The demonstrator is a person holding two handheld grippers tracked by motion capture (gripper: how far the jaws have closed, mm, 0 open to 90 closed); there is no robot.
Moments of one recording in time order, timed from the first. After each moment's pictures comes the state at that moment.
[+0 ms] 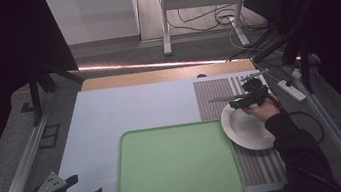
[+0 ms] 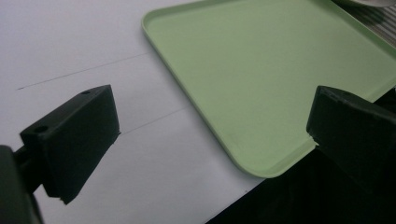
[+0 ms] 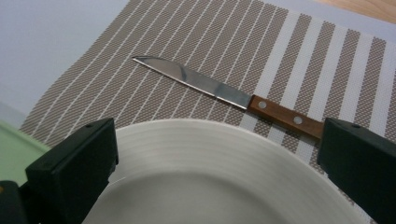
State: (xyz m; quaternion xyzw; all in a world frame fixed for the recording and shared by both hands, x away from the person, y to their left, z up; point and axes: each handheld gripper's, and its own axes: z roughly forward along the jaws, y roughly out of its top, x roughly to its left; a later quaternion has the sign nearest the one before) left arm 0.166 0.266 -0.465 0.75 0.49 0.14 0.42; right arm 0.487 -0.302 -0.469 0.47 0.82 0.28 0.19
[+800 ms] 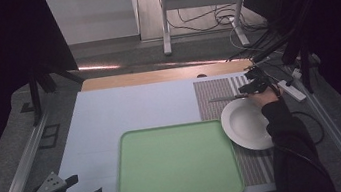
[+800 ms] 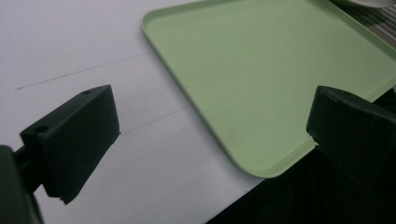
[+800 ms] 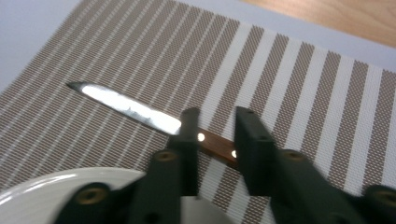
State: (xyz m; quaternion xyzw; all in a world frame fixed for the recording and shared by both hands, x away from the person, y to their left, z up) left arm 0.166 0.267 -0.465 0.75 0.49 0.14 0.42; right arm 0.537 -0.324 -0.466 0.49 0.81 0.26 0.18
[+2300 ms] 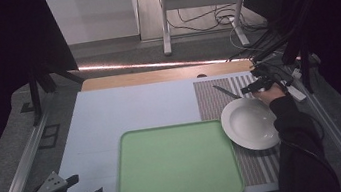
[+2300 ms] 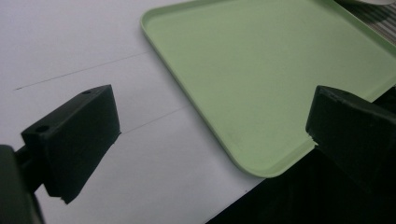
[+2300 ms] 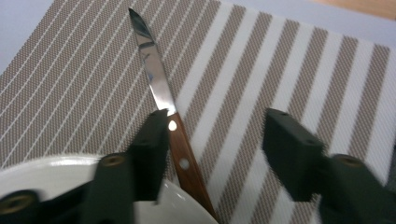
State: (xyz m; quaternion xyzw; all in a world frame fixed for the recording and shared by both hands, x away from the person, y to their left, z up) left arm 0.167 0.265 -0.465 0.75 0.49 0.13 0.42; right arm 0.546 -0.341 -0.464 0.51 0.81 0.25 0.14
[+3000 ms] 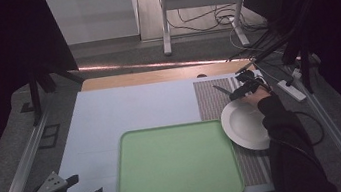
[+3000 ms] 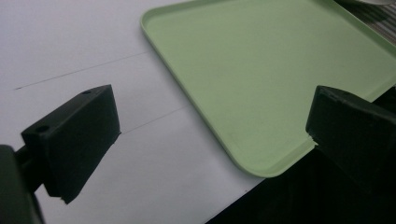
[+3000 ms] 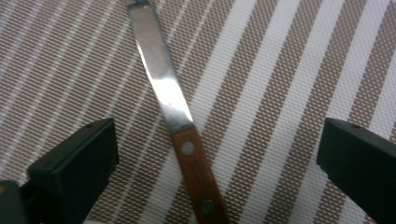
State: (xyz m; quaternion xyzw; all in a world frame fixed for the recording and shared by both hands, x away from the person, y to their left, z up) left arm 0.167 0.266 -0.465 0.75 0.49 0.13 0.42; right arm 0.567 -0.311 -0.498 0.51 0.83 0.16 0.14
